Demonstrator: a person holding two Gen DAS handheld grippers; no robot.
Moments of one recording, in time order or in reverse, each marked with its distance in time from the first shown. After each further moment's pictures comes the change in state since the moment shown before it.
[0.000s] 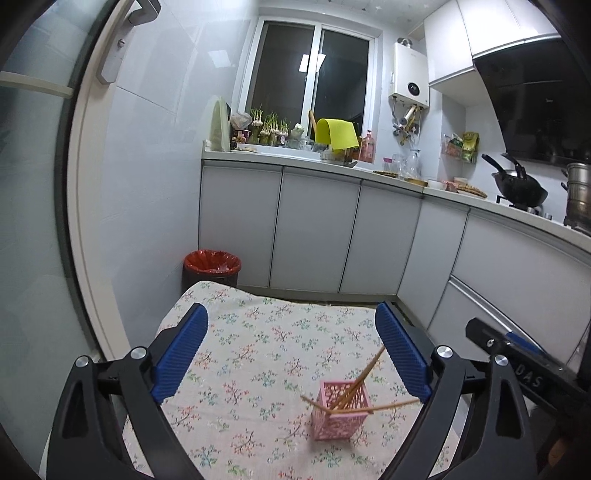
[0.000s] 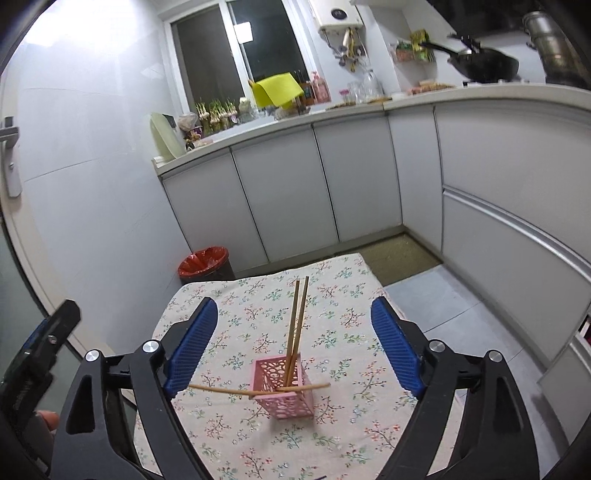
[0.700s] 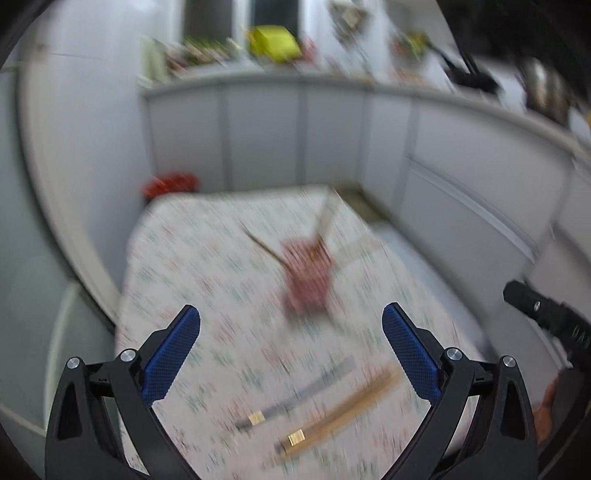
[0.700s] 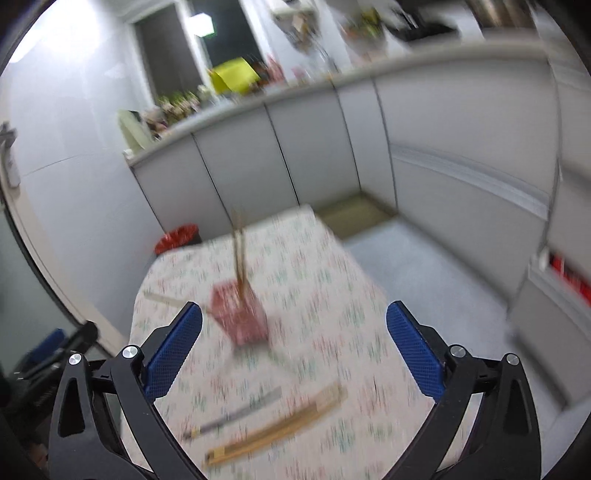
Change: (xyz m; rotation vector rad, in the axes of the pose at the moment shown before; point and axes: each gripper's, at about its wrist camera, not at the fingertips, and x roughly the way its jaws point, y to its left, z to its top) left arm -0.026 -0.030 -0.086 0.229 0.422 -0.175; right arm -0.090 -0.093 -0.099 0.220 0.182 -0.077
